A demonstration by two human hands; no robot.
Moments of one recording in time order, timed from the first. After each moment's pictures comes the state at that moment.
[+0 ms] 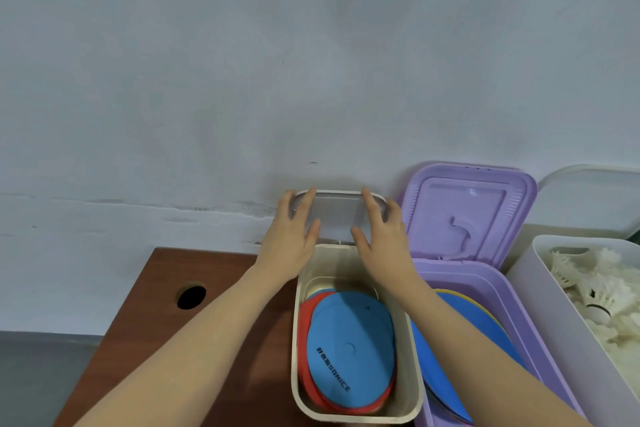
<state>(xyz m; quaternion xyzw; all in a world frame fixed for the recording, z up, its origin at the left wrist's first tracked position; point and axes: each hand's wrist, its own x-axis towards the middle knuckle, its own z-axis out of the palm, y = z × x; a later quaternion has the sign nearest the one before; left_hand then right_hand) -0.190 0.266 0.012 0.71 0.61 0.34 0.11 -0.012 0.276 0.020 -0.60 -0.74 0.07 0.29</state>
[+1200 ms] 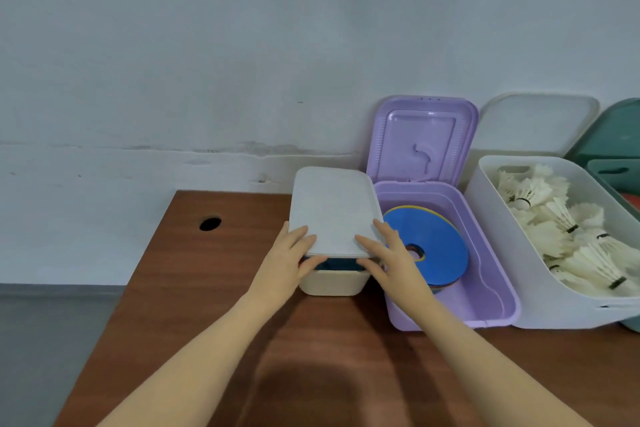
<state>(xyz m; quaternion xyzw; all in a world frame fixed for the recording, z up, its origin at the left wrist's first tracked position) -0.161 0.063 -0.021 0.76 0.56 0.29 0.14 0.062 0.081 -0.030 -0.51 -0.78 0.20 0.30</state>
